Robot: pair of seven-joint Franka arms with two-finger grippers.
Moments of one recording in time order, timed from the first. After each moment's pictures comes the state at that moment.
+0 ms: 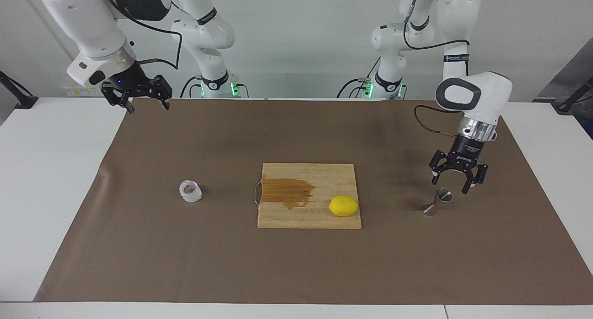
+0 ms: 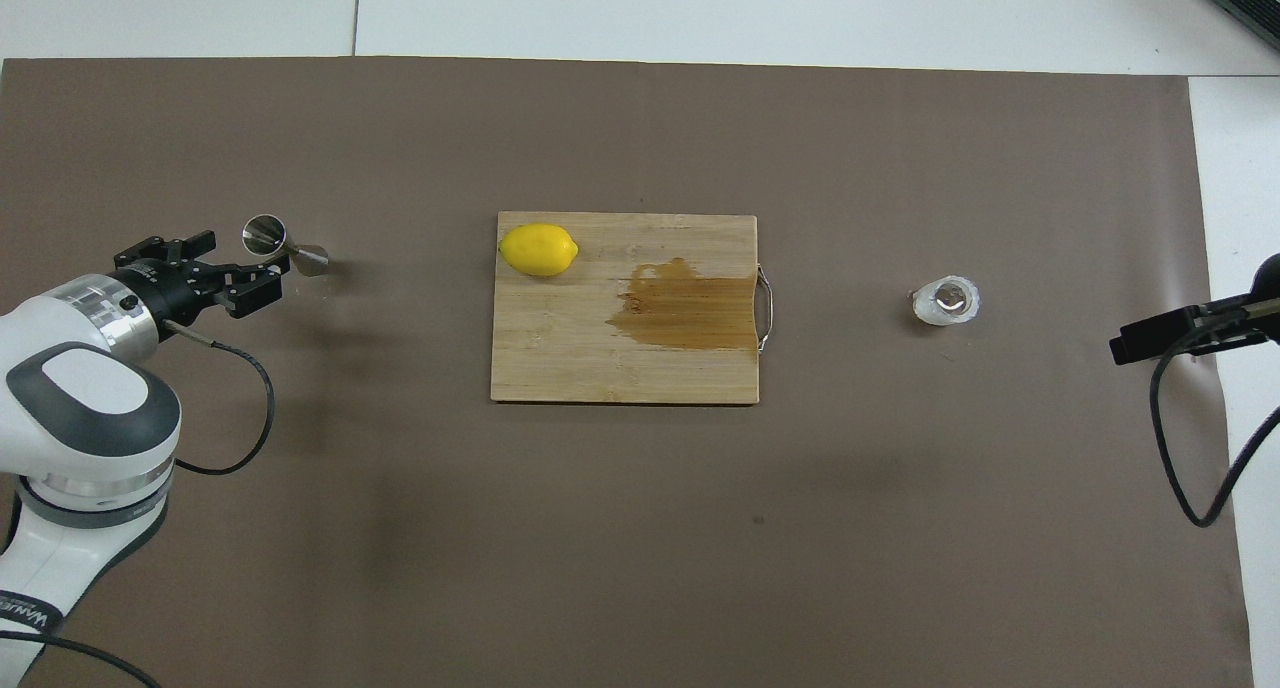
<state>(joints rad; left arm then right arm) 0.02 0.09 -0.08 -2.24 -1.07 2.85 -1.90 -0.13 -0.06 0.06 -1.68 0.02 1.54 -0.20</state>
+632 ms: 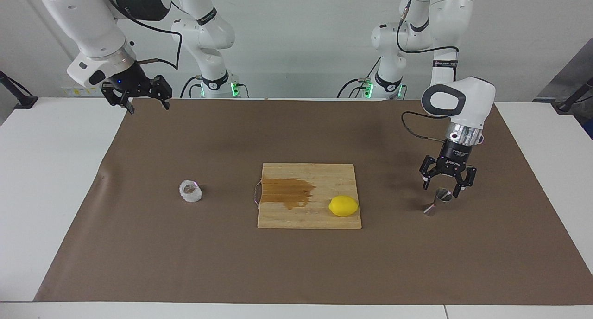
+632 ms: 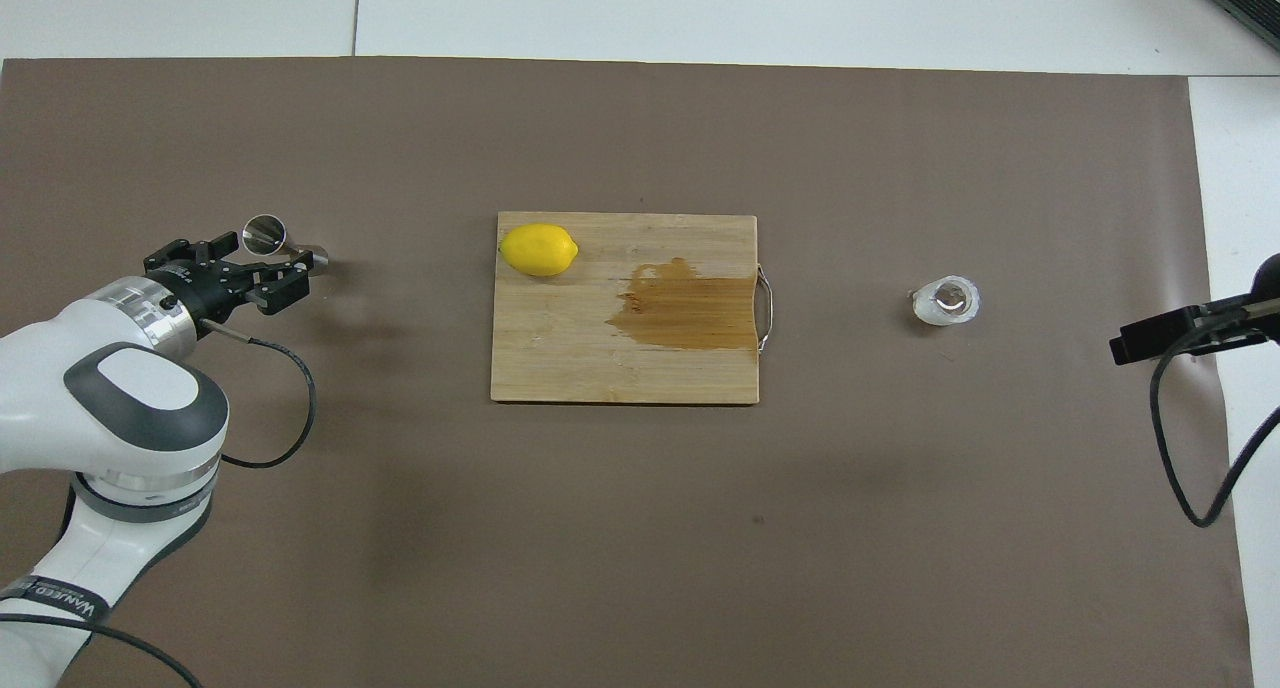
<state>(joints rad) -0.04 0.12 -0.08 -2.24 -1.12 2.95 -1.91 -0.13 -0.06 0.06 -1.68 0.02 1.54 -0.20</state>
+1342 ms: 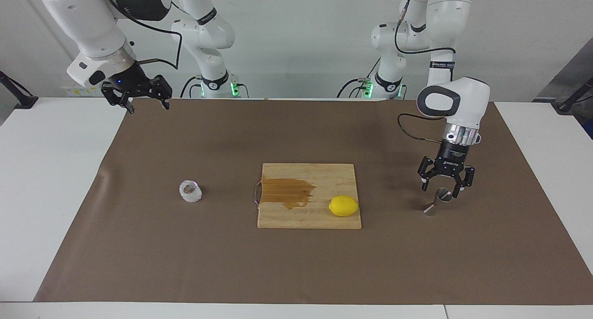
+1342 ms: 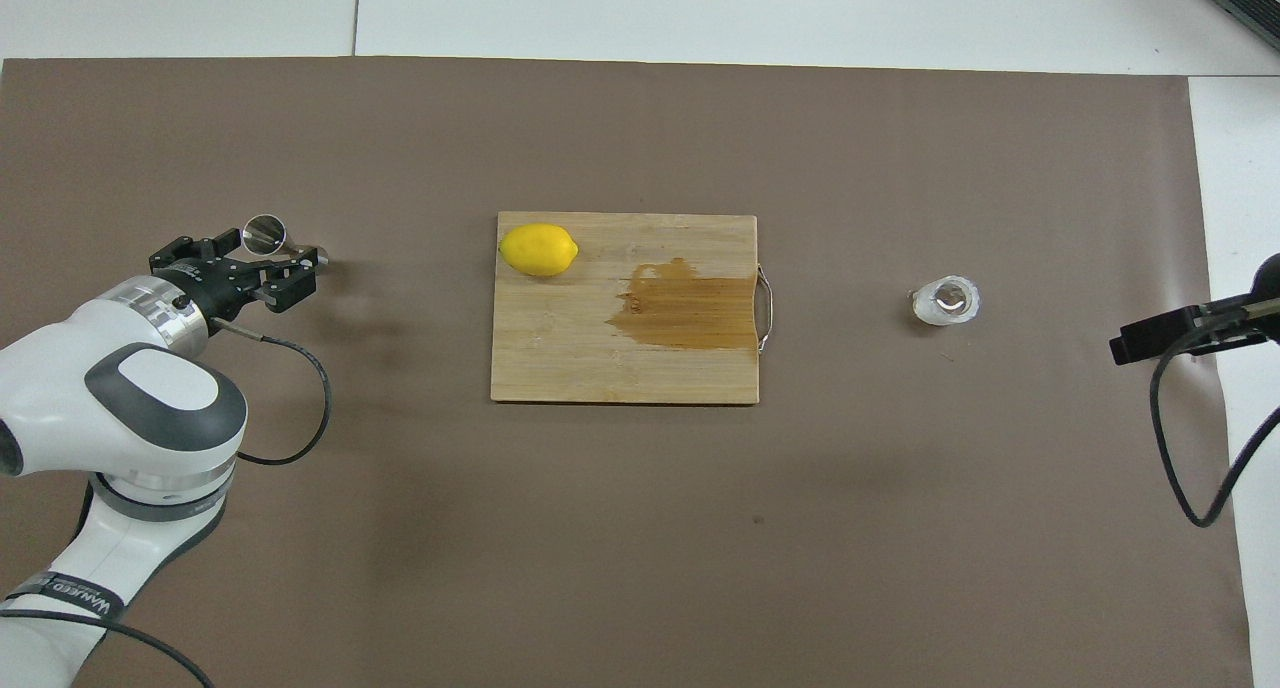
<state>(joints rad) -0.06 0.13 -0.08 -2.24 -1.12 3.00 -1.91 -0.13 -0.06 0.06 -1.68 0.02 1.54 -0.20</state>
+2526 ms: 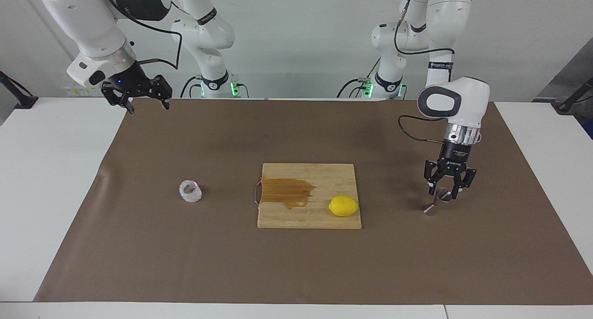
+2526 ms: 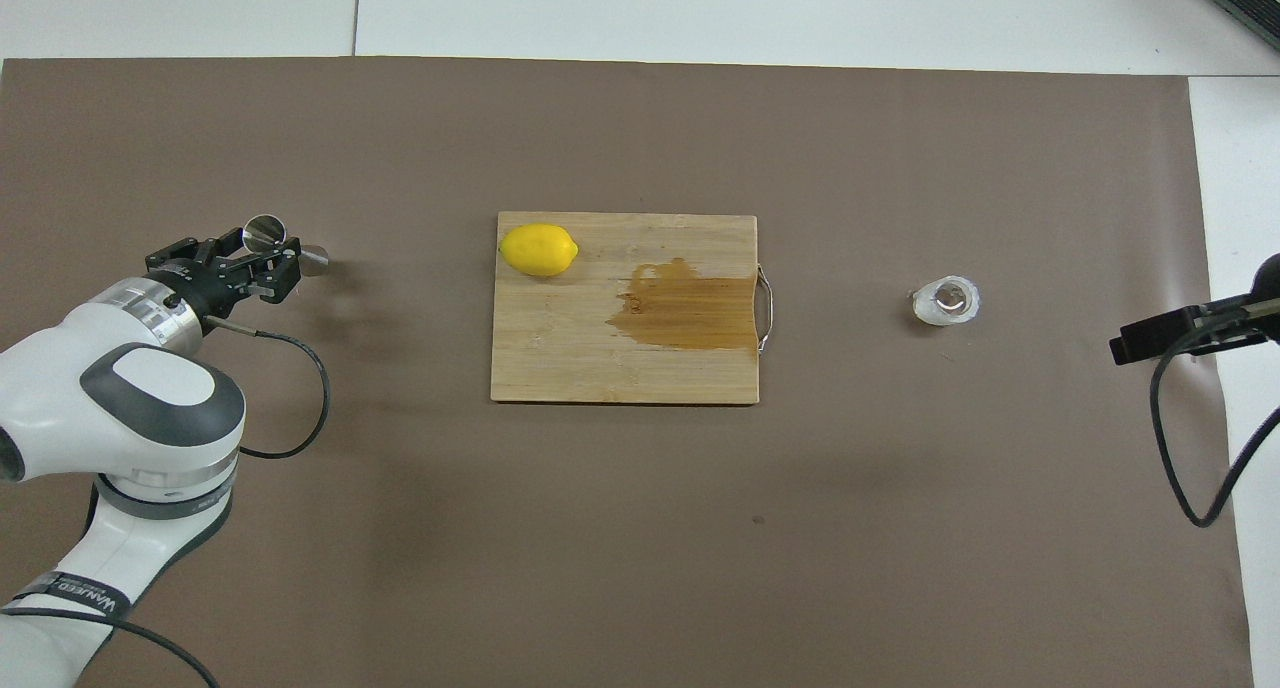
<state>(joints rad) -0.06 0.14 -0.08 -2.23 -1.18 3.04 -1.91 -0.13 -0.06 0.06 -1.68 0.02 1.54 -0.20</state>
